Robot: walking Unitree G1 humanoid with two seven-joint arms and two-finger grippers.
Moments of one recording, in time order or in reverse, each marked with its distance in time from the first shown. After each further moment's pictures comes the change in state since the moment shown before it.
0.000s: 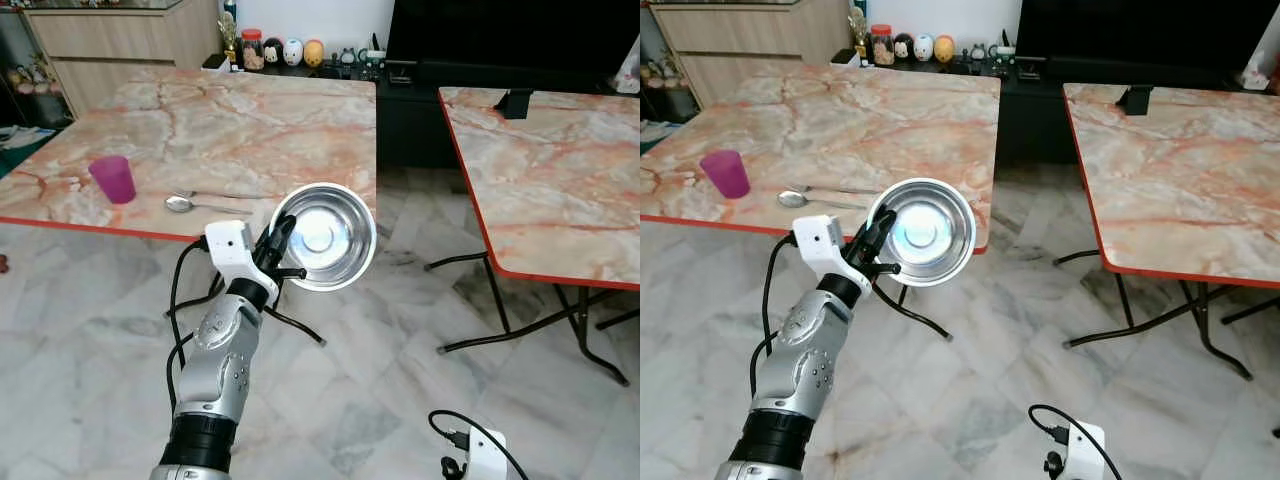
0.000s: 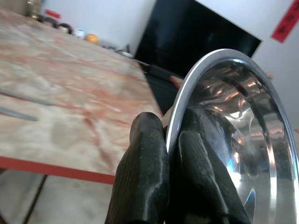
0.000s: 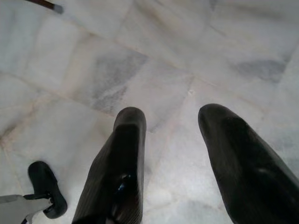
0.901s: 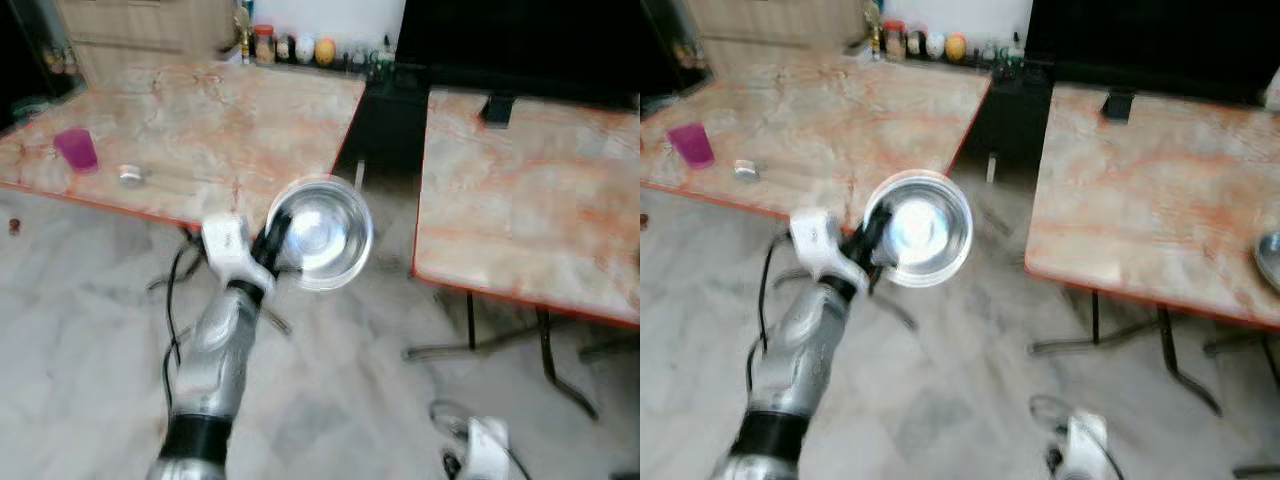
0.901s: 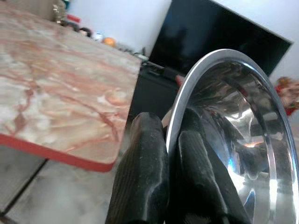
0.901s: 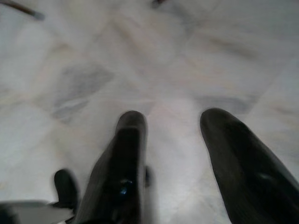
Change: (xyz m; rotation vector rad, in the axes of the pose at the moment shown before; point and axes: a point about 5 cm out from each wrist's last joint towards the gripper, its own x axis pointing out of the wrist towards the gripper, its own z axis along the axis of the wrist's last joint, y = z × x) left arm 0.000 0.006 0.001 0.011 -0.001 0.023; right arm -0.001 0.006 -0.004 -0.001 0.005 0.027
